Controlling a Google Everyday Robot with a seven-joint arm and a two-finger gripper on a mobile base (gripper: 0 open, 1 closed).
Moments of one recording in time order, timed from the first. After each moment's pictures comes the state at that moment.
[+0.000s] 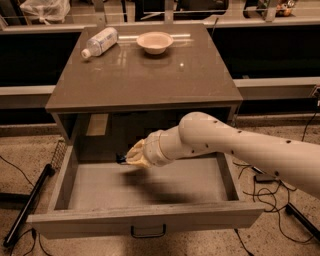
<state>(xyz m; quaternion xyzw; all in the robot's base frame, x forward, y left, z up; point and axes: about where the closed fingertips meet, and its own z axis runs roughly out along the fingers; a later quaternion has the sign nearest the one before) 0.530 0.082 0.691 -0.66 0.61 0.20 0.38</state>
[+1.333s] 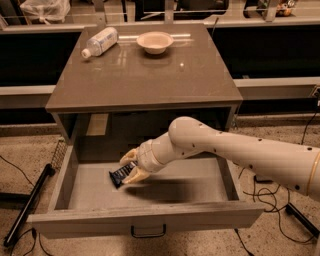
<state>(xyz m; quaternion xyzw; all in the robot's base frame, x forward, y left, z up) 0.525 0.106 0.631 -0.75 0.51 0.23 0.35</state>
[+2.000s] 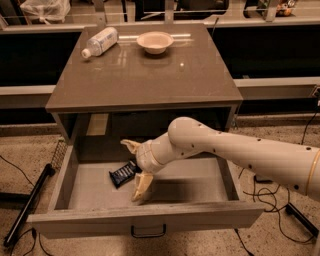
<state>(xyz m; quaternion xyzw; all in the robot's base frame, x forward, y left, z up) 0.524 0.108 0.631 -0.75 0.51 0.23 0.35</state>
